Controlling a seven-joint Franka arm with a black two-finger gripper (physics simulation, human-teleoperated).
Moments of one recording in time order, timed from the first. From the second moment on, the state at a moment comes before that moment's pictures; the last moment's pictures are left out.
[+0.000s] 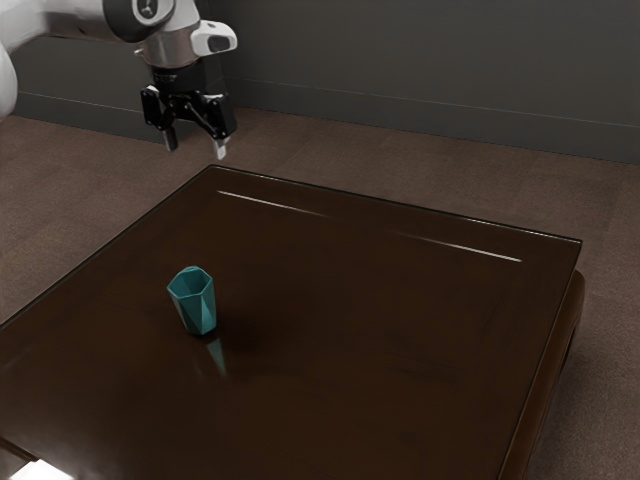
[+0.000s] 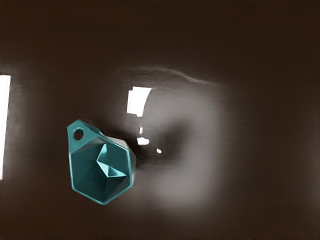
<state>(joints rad) -0.22 0.20 0.28 -1.34 -0.02 1.54 -0.04</state>
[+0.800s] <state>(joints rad) -0.13 0.41 0.44 -1.39 -0.24 1.72 -0.14</state>
